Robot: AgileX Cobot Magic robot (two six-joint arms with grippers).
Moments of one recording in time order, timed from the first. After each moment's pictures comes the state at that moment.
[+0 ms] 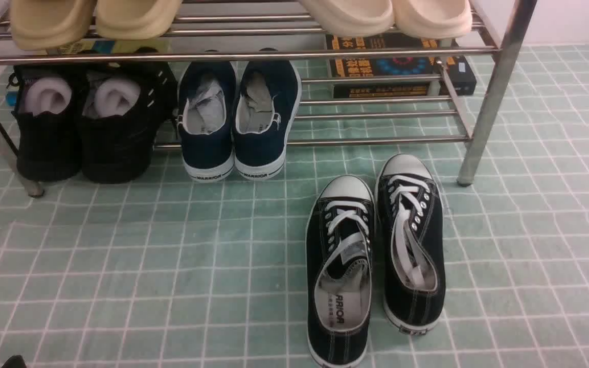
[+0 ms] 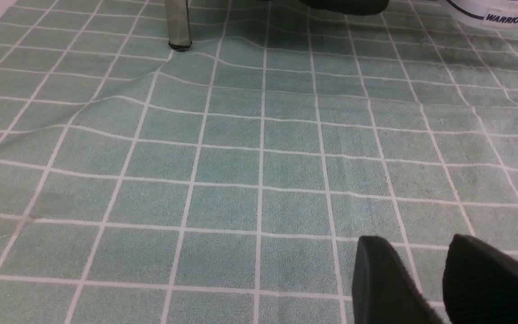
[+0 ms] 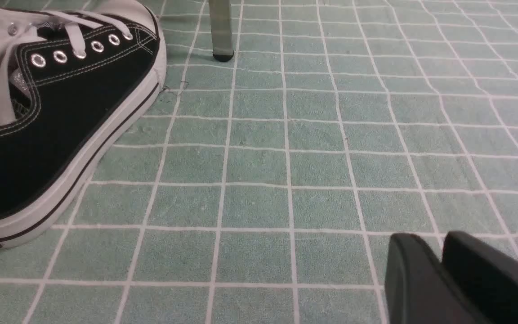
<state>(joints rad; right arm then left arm) 0.02 -0.01 0.01 -0.01 0.39 0.04 -0.08 -0.01 0.02 0.13 0.36 -0.21</state>
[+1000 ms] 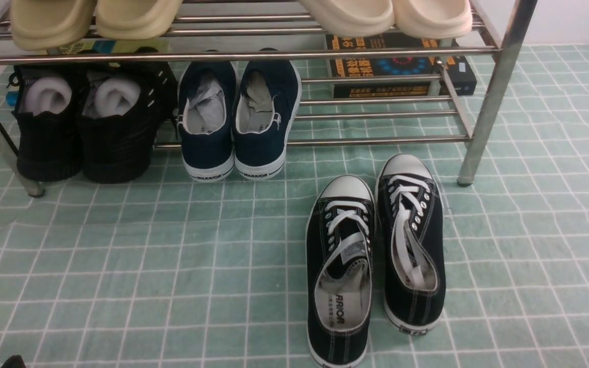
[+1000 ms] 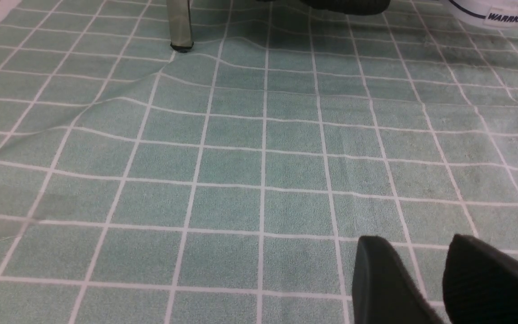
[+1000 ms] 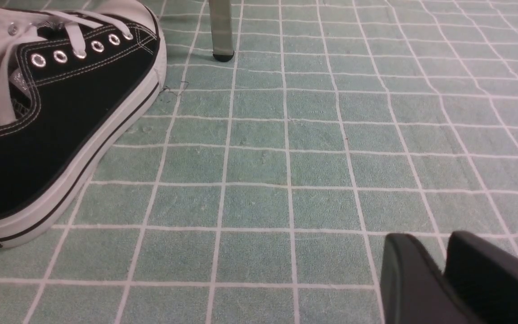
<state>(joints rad) 0.02 -0.01 0.01 -0.01 0.39 0.04 -0.08 -0.01 0.02 0.13 0.36 -0.21</state>
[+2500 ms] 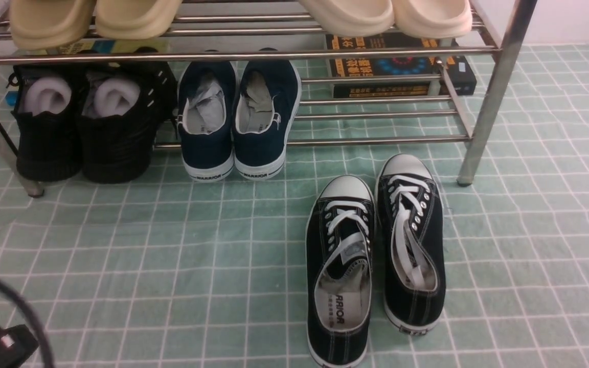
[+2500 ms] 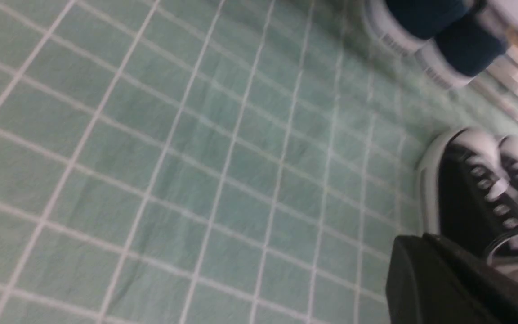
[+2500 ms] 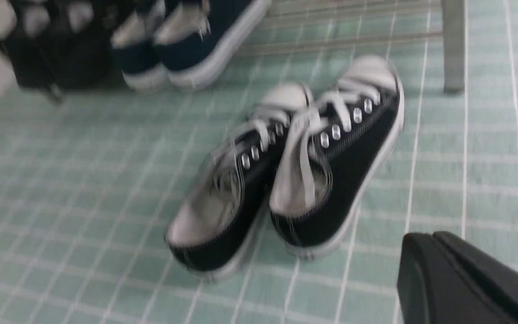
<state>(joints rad) 0.02 0.53 -0.70 0.54 0.94 -0.20 -0.08 0.42 -0.47 -0.19 0.76 -0.48</state>
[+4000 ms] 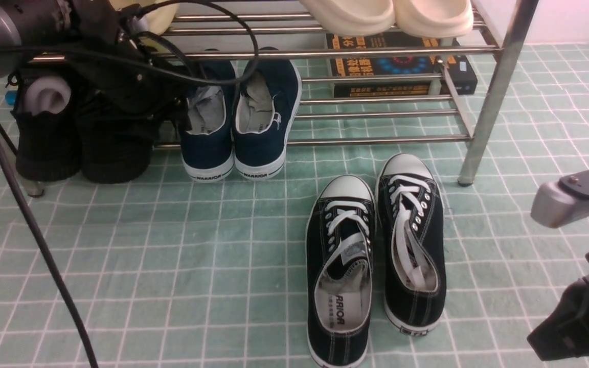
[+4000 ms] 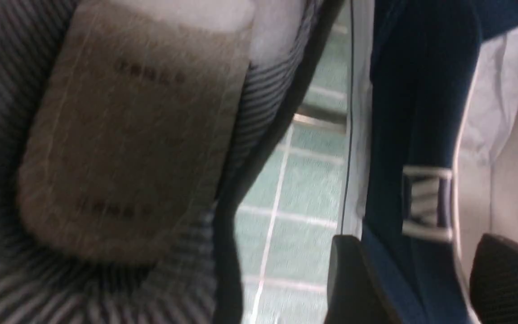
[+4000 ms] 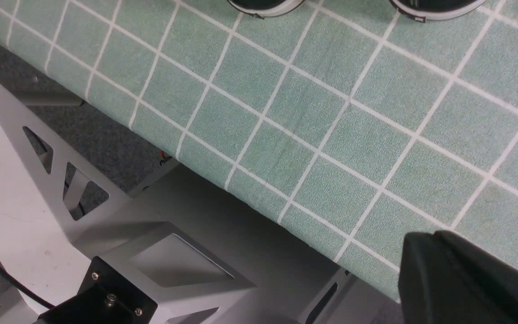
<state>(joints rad) 0.33 1.13 -0.86 0.47 1.14 -0.25 -0.19 1.89 -1.65 -0.08 0.84 -0.39</state>
